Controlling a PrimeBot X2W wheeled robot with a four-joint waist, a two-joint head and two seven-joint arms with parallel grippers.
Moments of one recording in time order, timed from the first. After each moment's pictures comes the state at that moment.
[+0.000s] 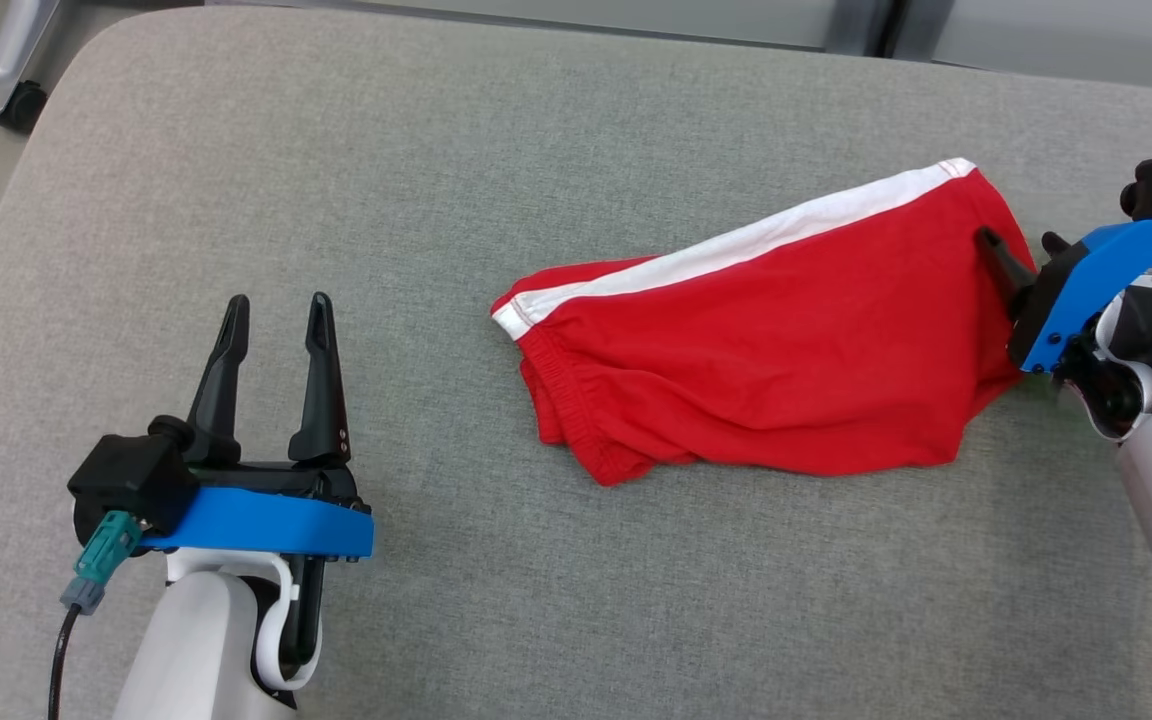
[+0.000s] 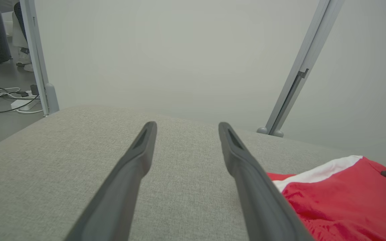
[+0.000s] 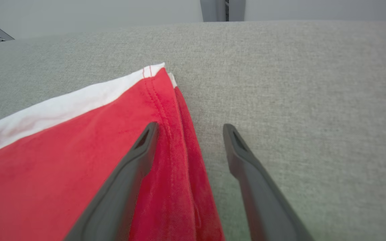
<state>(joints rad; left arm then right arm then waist) -0.28 0.11 -0.13 0.23 -0.37 -0.12 -0.26 -0.92 -0.34 0.30 1.06 0.61 0.13 0.15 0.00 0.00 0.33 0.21</state>
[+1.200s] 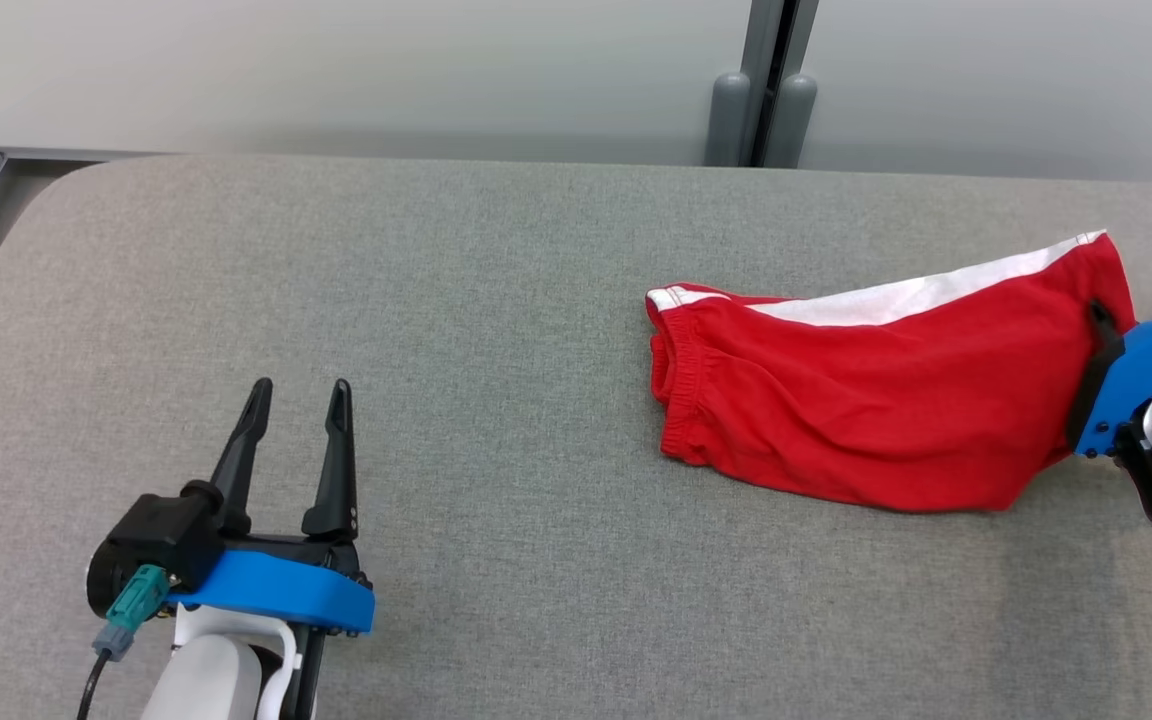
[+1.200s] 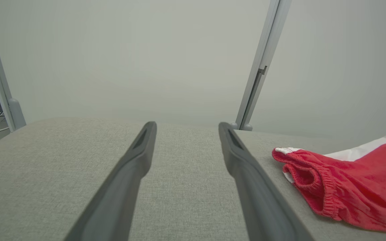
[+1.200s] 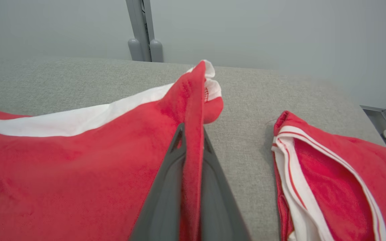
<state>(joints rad) -0.20 0.15 -0.17 0.28 -0.35 -0.13 -0.26 -0.87 -0.38 0.21 1.25 0.35 0.13 -0.09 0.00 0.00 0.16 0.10</state>
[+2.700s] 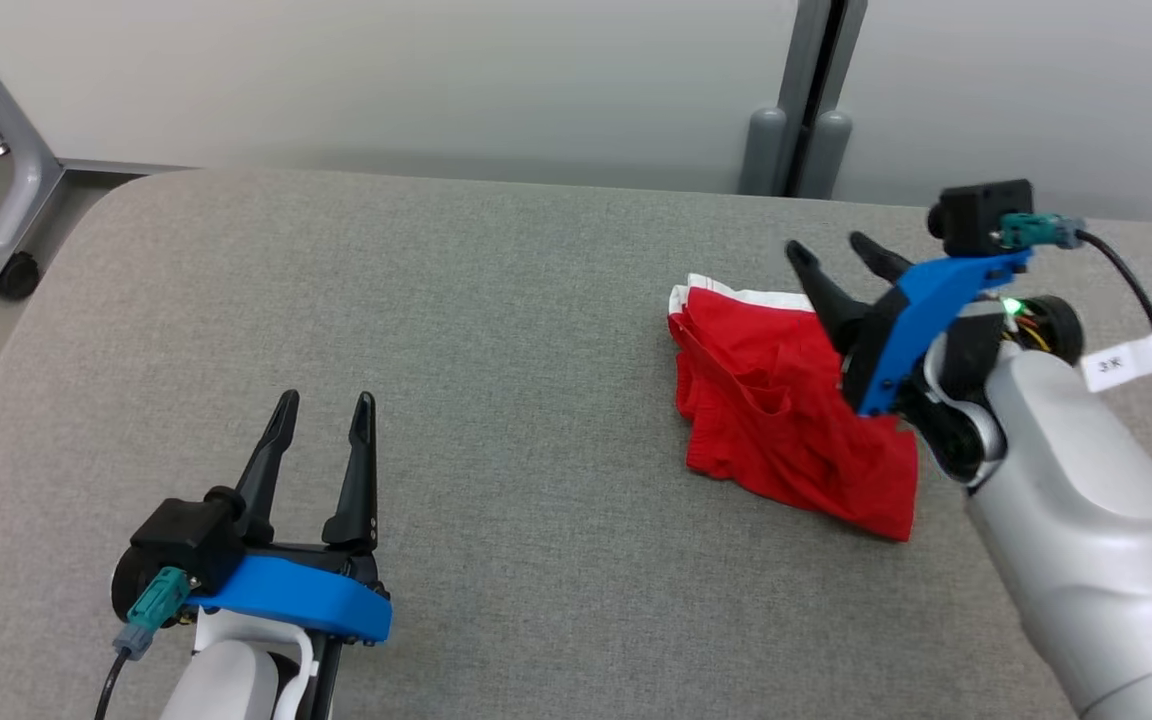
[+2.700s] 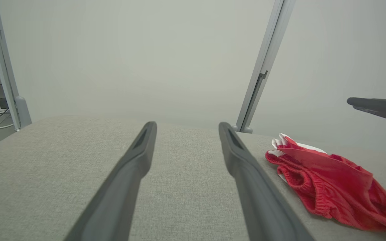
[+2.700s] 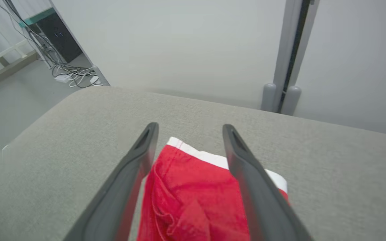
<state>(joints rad) -0.20 0.15 -0.21 0.31 -0.38 -0.13 -0.26 -0.80 -0.16 0.32 0.78 0.52 0.13 0.14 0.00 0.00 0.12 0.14</state>
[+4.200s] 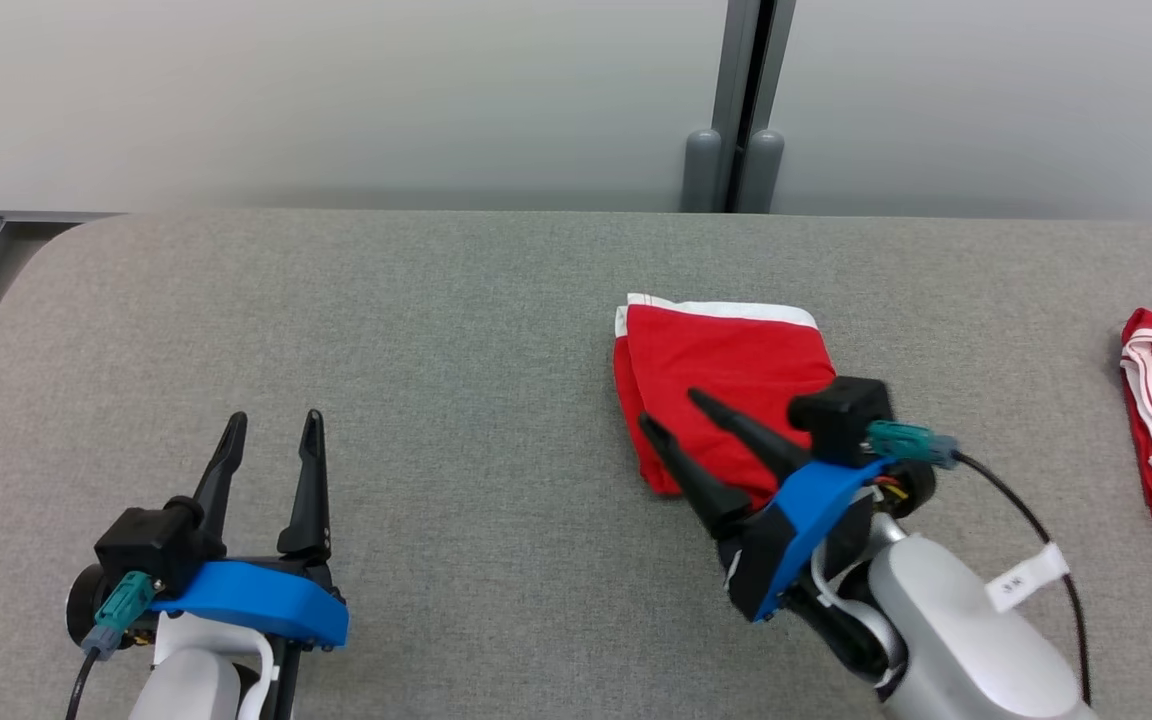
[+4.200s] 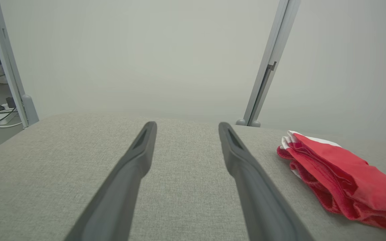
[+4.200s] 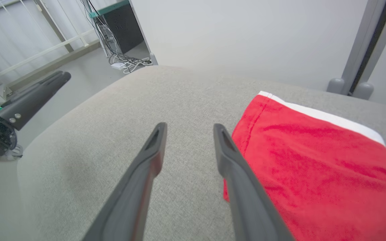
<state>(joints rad) -0.21 0.16 -0.14 0.40 -0.34 -0.13 -0.26 -0.48 -0.15 0.57 0.41 0.55 0.13 0.06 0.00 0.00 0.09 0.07</state>
